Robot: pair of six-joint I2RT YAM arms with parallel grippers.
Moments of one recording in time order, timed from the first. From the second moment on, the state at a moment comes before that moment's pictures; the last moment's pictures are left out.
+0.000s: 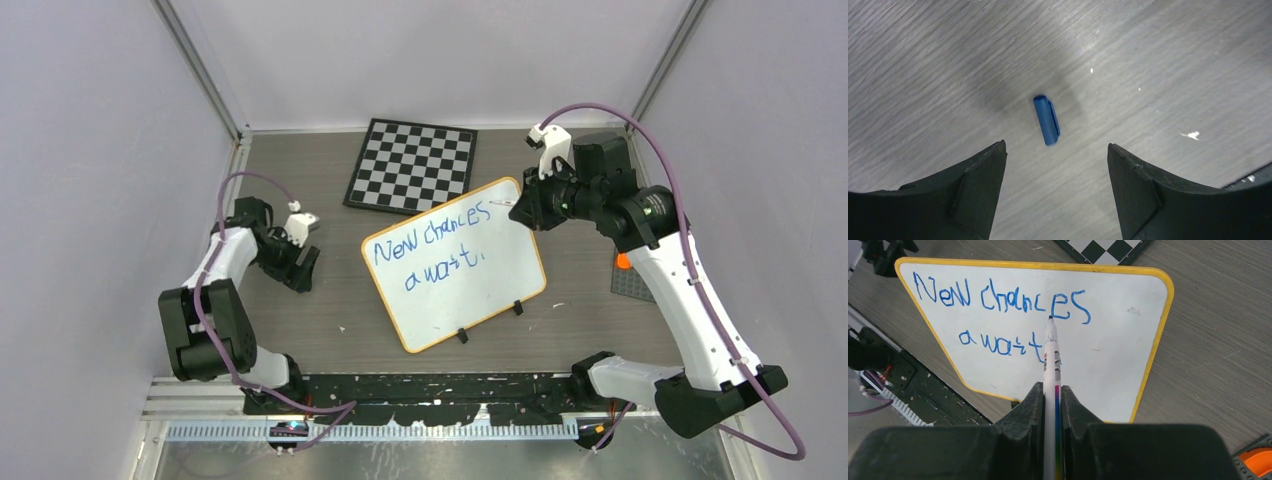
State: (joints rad) left arm 0.21 1.43 0.93 -0.85 0.40 0.73; right arm 0.39 1.18 1.51 -0.98 -0.29 0.02
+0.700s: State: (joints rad) left arm 0.10 1.50 0.80 -0.55 0.21 0.70; right arm 0.36 1.18 1.51 -0.98 -0.31 0.03
